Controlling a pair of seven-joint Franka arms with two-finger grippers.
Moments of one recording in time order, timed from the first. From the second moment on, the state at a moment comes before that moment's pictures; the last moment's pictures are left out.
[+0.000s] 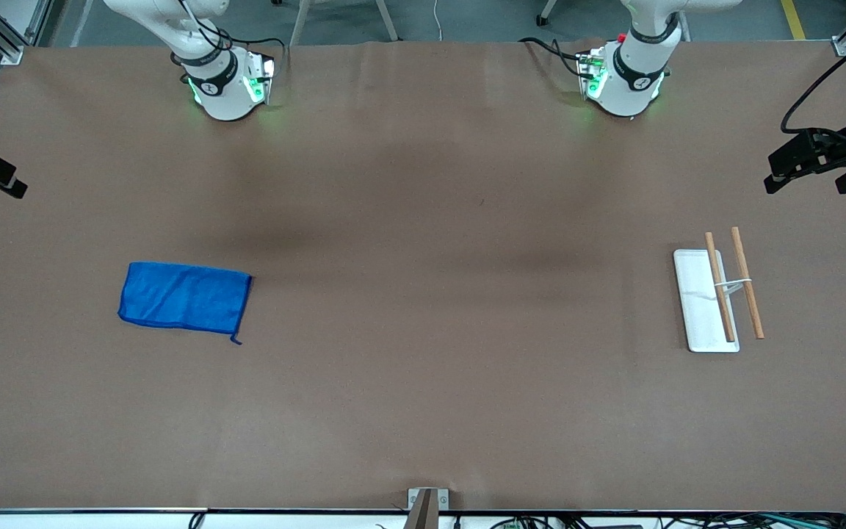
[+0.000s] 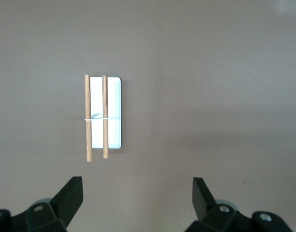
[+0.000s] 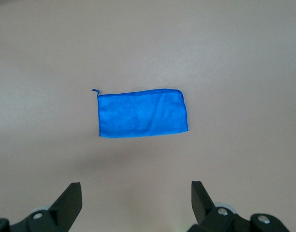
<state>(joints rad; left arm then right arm) -0.05 0.02 -0.01 -1.44 -0.02 1.51 -0.05 -0.06 -0.01 -0.05 -1.50 0.01 1.49 0.08</state>
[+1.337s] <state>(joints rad) -0.04 0.02 -0.01 -1.45 -0.02 1.51 -0.05 -0.06 0.13 -0.05 -1.84 0.01 1.84 -0.07</state>
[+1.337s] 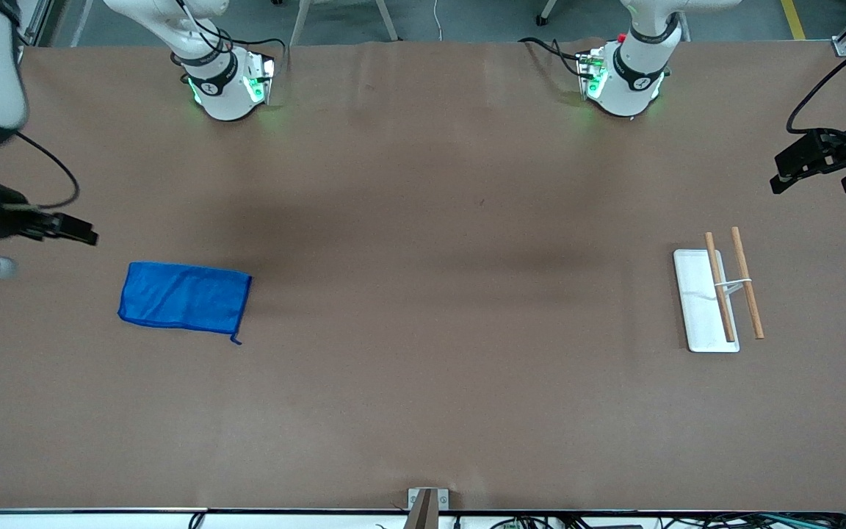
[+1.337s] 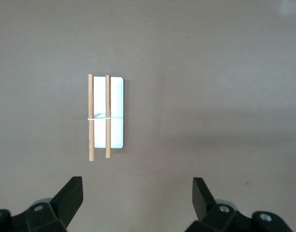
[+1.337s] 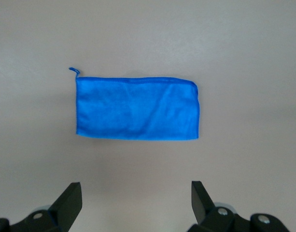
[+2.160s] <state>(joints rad) -0.04 0.02 -0.01 -1.45 -0.02 1.51 -0.05 -0.08 0.42 -0.05 -2.17 0.01 2.62 -0.17</state>
